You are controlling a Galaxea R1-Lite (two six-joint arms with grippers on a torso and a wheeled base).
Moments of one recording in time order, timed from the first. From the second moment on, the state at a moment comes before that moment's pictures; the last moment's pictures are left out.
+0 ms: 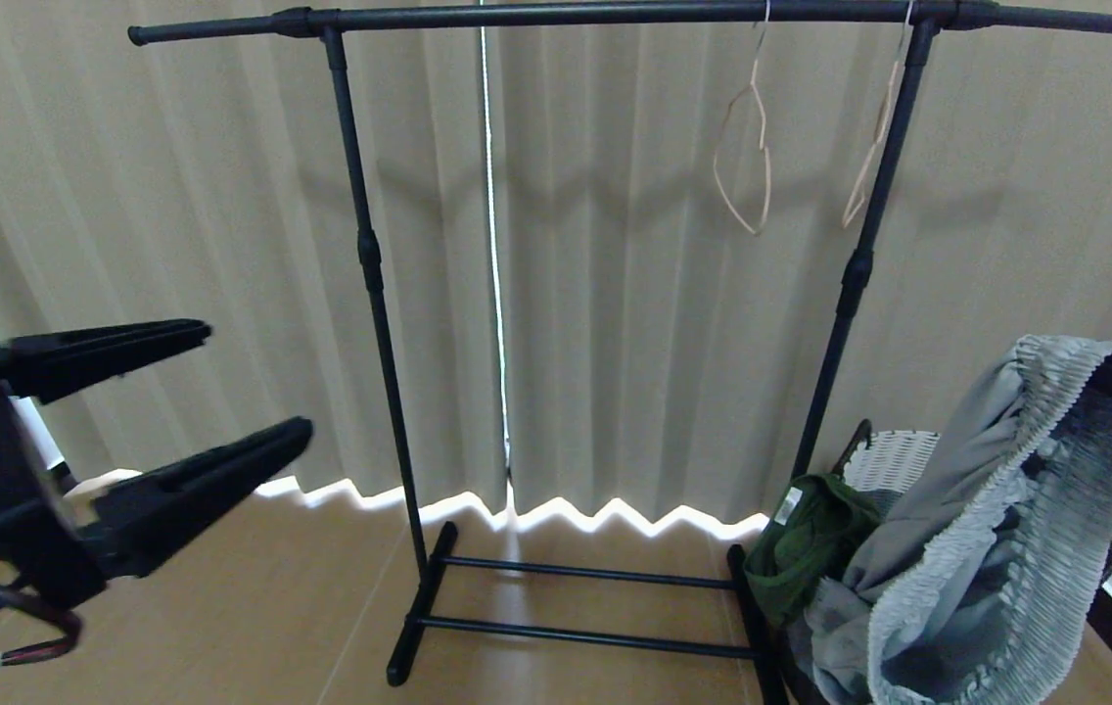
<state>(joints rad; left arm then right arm) -0.44 1.07 -0.62 -0.39 -0.23 0.22 0.44 1.06 -0.93 0.17 -0.14 -0.19</state>
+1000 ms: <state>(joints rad) -1.00 1.86 -0.94 -0.55 -0.11 -0.19 0.53 1.12 -1.02 0.16 -0.06 0.00</state>
